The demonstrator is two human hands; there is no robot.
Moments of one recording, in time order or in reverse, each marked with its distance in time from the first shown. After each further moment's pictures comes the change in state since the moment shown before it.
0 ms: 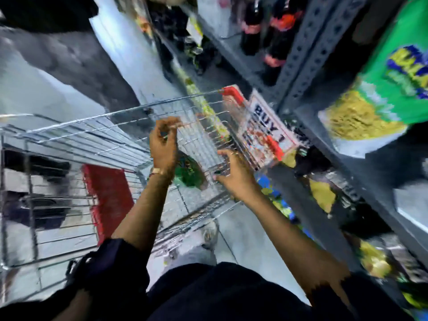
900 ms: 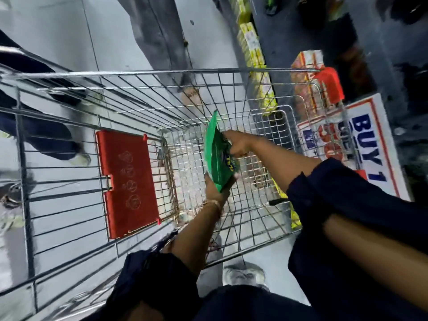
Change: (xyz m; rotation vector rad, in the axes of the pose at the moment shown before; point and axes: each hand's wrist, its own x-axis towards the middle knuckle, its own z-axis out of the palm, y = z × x) left_hand -0.051 -0.192 0.013 0.015 -0.046 -1.024; right_hand 0.234 0.014 0.141 -0.356 -0.964 0.138
